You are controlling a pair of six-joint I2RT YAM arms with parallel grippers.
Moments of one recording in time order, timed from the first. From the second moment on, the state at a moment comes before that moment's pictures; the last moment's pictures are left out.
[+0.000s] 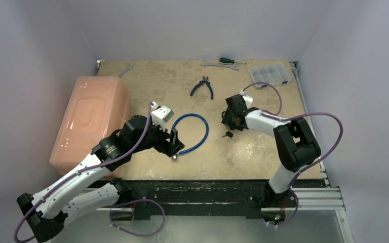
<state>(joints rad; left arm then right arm) -0.79 0.83 0.85 -0.54 0.10 -0.31 0.44 1.69 0.94 -0.27 0.29 0.78</state>
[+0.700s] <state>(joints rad) -0.79 0.81 0.85 -0.54 0.08 -0.31 0.37 1.78 1.15 -0.27 0.32 0.54</state>
